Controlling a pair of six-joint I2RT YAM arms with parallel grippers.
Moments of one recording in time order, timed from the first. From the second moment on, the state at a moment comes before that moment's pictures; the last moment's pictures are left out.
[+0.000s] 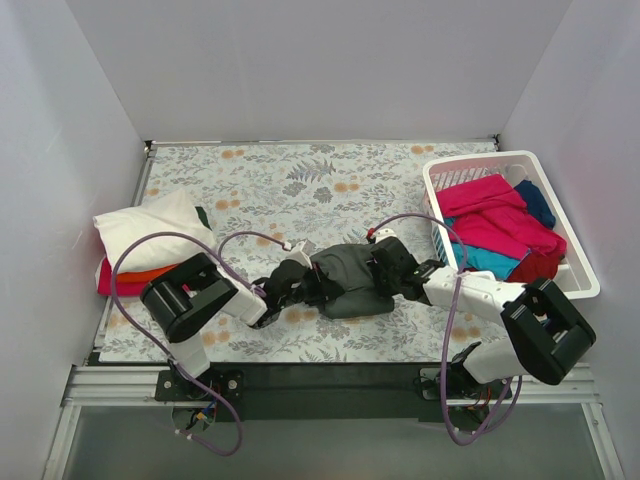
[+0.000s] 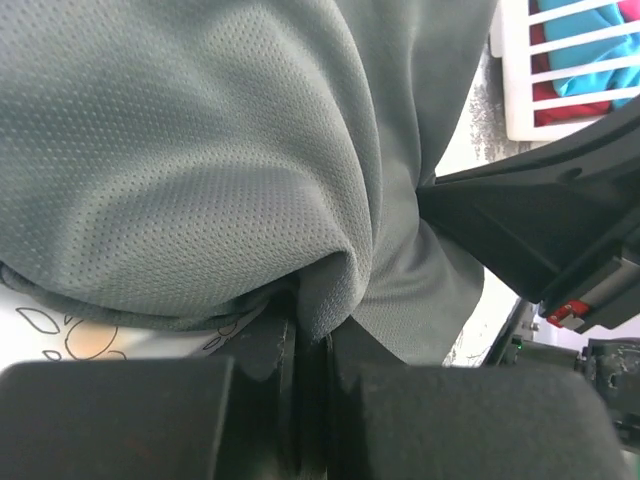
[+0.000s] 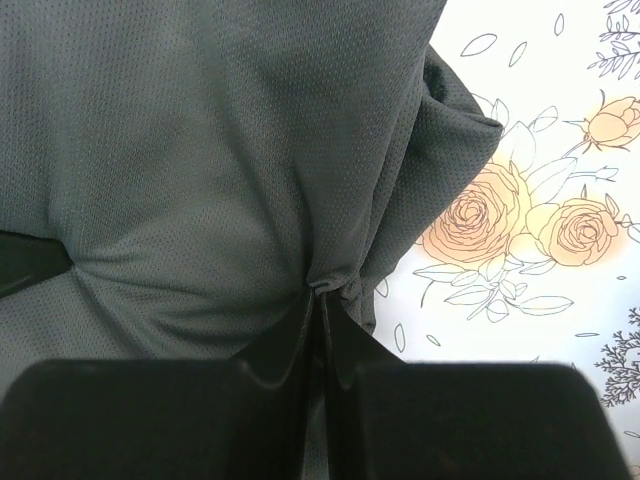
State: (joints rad) left arm -0.85 1.76 0.46 0.84 0.10 -0.98; right arm 0.75 1.38 0.64 -0.22 0.17 0.34
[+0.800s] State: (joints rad) left arm -0.65 1.40 0.78 -0.13 -0.15 -0.42; right arm 0.62 1.34 1.12 -0.36 0.12 0.18
